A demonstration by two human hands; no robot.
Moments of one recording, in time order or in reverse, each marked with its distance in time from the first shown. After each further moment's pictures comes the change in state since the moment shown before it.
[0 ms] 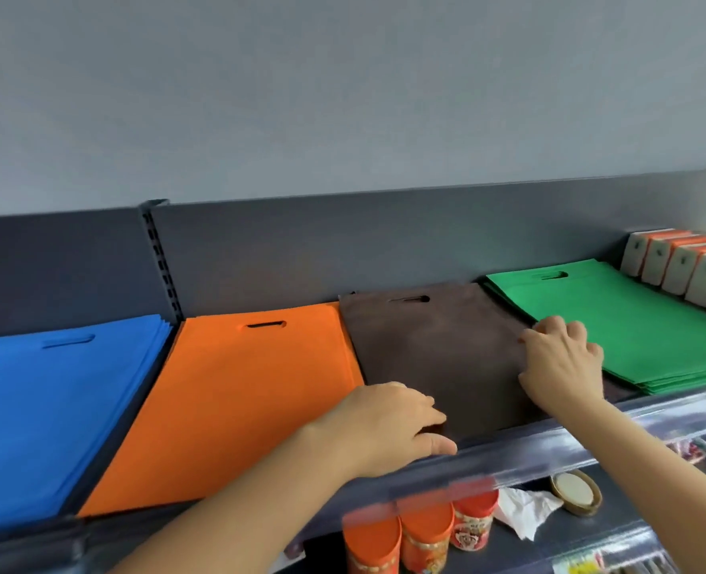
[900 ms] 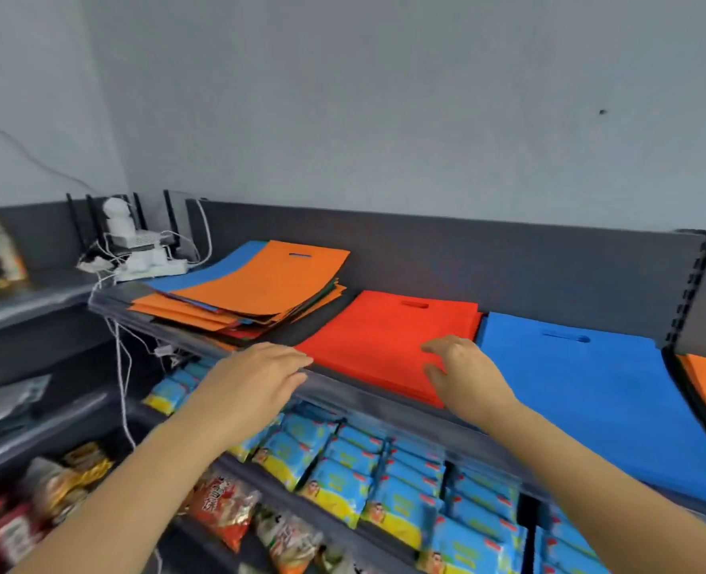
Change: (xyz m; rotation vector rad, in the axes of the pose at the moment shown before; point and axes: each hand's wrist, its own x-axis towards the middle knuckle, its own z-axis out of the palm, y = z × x) left_hand -0.644 -0.252 0.011 0.205 0.390 -1.010; right_hand -0.299 -0.594 -0.126 0.667 -0.125 -1.064
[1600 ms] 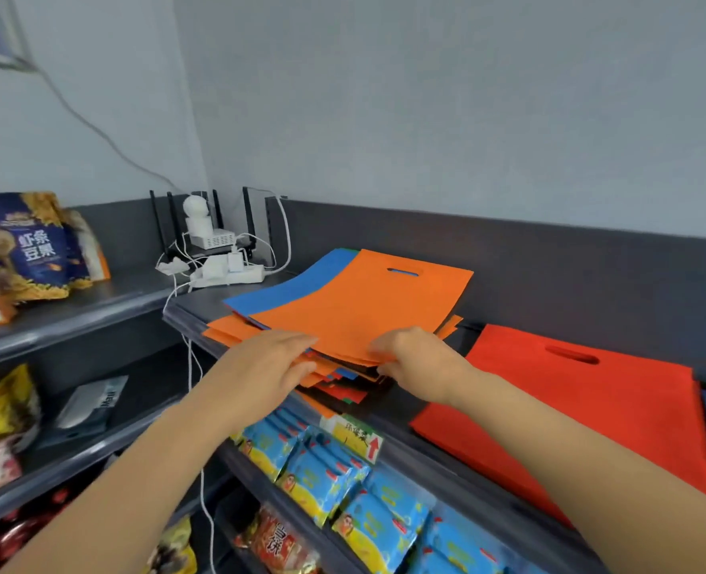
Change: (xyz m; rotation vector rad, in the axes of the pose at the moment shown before) left_hand 0.065 -0.198 0.018 -0.015 0.002 -0.205; right_hand 0.207 -0.159 0.107 0.006 -0.324 -0.439
